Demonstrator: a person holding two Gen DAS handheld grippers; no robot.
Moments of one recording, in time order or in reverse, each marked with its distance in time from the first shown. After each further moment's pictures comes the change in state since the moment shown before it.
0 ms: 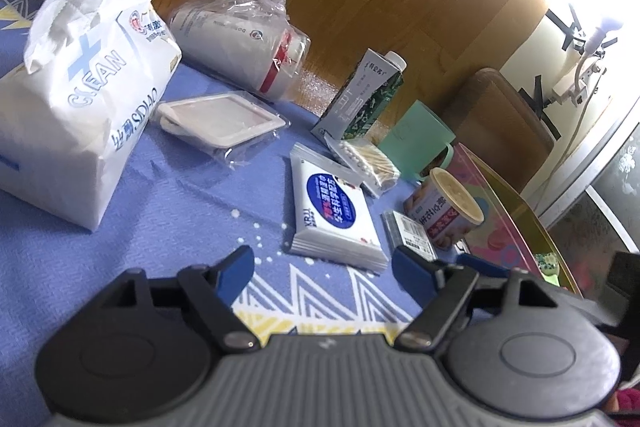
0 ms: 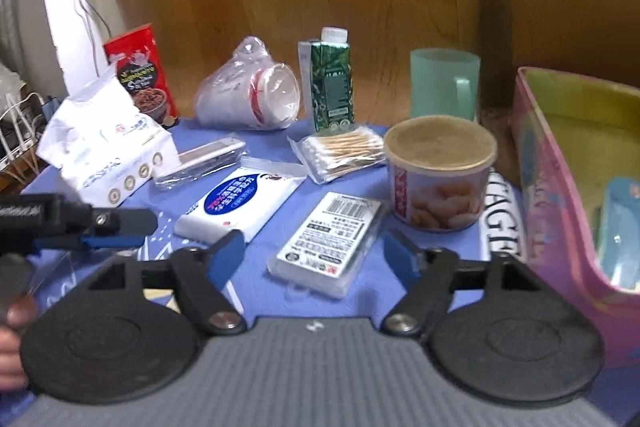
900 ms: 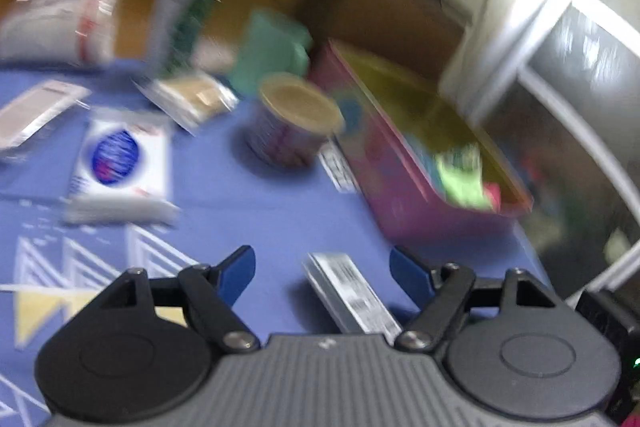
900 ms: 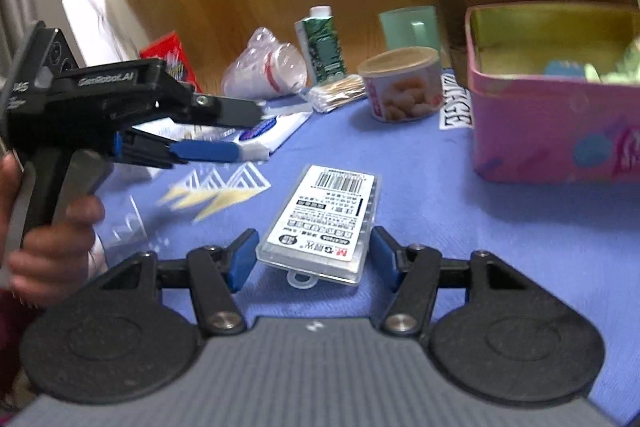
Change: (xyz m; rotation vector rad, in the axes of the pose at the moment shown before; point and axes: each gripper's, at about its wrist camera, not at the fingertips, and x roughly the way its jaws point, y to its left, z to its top) left arm 0.045 -0.140 -0.023 0.265 0.295 -0.110; right arm -0.097 -0.037 -0.079 0.209 -0.032 0.136
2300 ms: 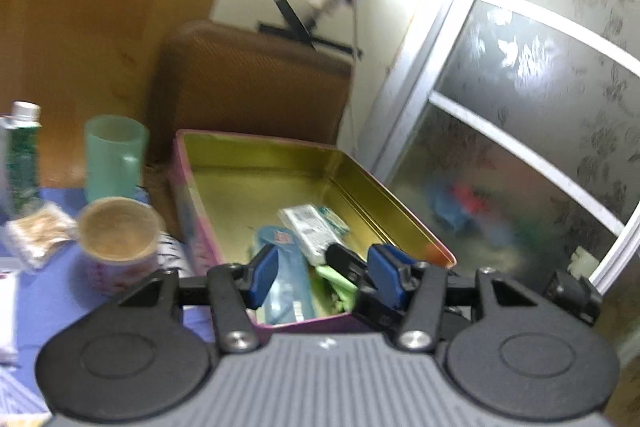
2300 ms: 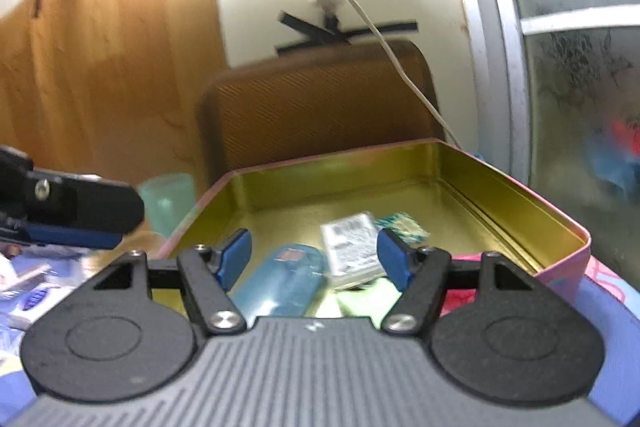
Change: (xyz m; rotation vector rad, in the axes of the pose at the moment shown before) left arm 0.011 -0.115 0.039 0.179 -0.247 -0.118; right arm -0.052 -0.089 0.065 -0.016 -0.421 -0.487
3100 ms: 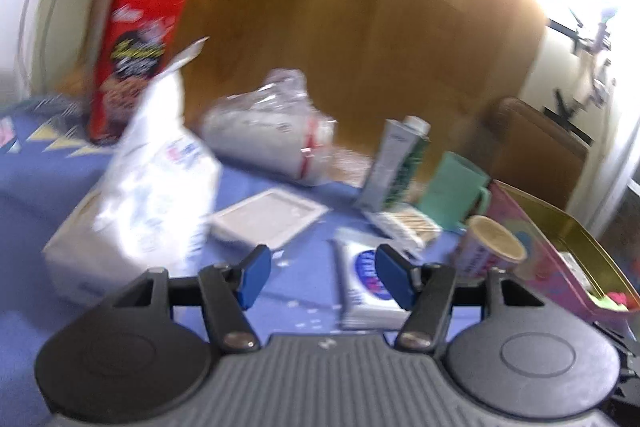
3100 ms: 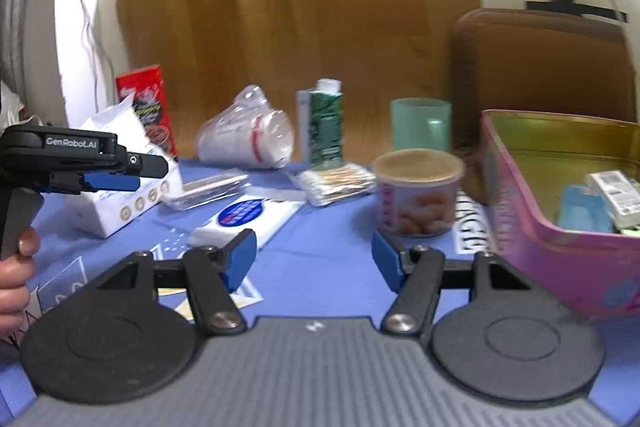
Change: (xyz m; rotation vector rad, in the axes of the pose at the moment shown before) left arm -0.146 0.213 -0.066 -0.242 -0.174 0.502; right arm 0.005 0.177 -0.054 -0.205 0.195 0.363
